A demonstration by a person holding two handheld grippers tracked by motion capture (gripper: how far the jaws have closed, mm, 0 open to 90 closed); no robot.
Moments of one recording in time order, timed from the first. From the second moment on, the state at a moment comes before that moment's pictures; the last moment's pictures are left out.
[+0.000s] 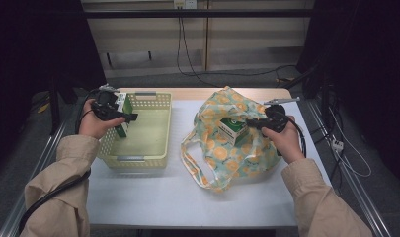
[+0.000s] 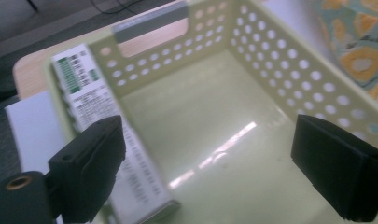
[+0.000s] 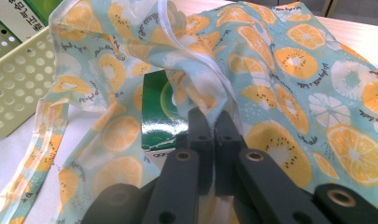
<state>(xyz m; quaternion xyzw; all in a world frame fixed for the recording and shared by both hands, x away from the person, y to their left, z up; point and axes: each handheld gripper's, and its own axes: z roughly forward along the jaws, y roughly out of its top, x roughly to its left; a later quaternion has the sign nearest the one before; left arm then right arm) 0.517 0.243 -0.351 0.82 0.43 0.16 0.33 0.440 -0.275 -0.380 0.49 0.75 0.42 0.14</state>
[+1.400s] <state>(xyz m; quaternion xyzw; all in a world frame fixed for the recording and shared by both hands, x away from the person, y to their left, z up) 0.506 0.230 -0.324 0.80 0.45 0.14 0.38 0.439 -0.278 -0.377 0.49 0.75 0.42 0.14</state>
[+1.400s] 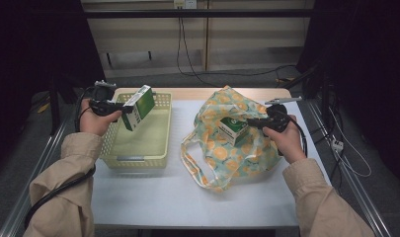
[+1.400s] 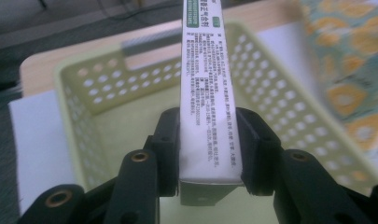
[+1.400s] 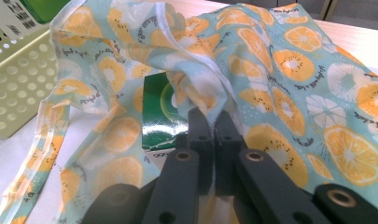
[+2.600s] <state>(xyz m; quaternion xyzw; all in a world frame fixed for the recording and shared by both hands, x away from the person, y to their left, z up) 0.426 0.082 -0.287 0.88 0.20 0.02 0.44 0.439 -0.281 -0.373 0.49 0.75 0.42 0.15</state>
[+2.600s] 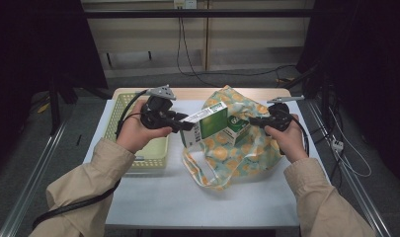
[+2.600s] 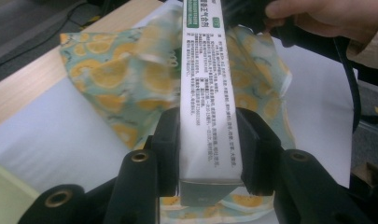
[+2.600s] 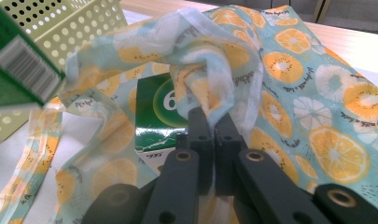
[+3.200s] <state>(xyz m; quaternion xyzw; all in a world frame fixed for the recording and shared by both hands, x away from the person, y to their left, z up) 0.412 0.008 -0.349 0.90 0.15 -0.01 0.41 0.438 -0.277 -0.365 0.48 0.75 0.42 0.15</state>
